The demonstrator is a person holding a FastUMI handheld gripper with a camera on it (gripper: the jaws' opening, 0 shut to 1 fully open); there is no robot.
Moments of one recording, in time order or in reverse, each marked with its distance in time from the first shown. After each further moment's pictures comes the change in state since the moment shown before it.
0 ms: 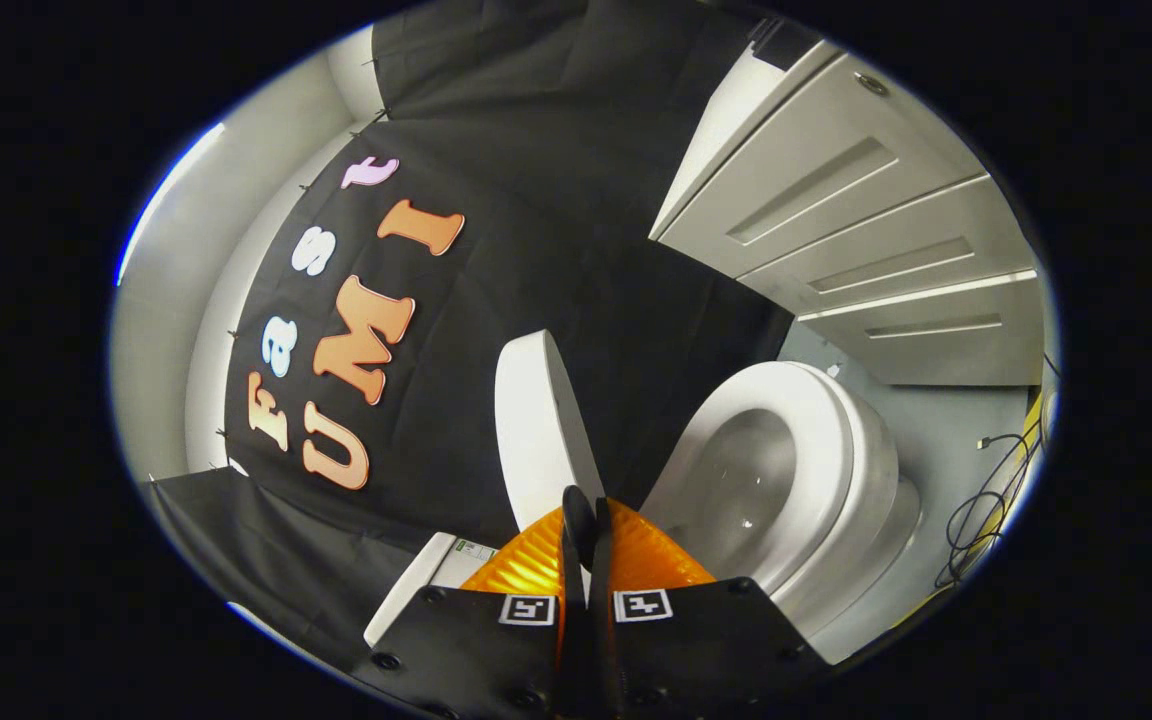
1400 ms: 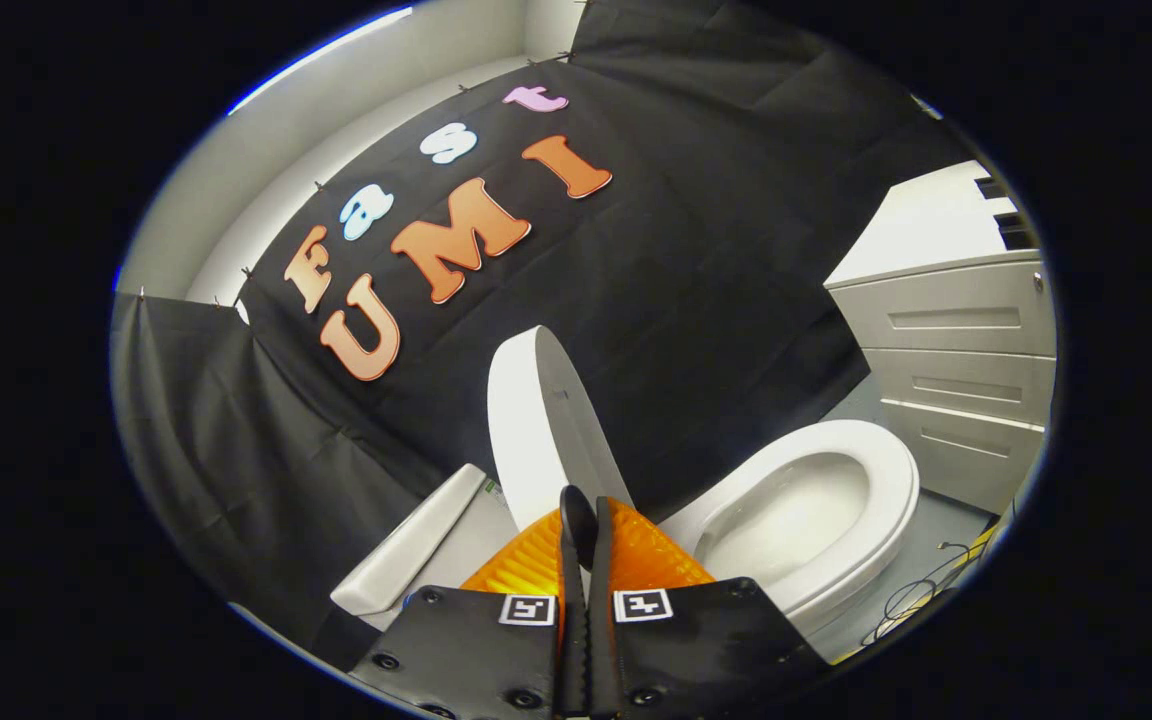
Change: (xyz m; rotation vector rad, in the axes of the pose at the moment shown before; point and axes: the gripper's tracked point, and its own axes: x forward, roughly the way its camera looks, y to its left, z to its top) arm 0.019 0.150 -0.075 -0.447 -0.051 0.022
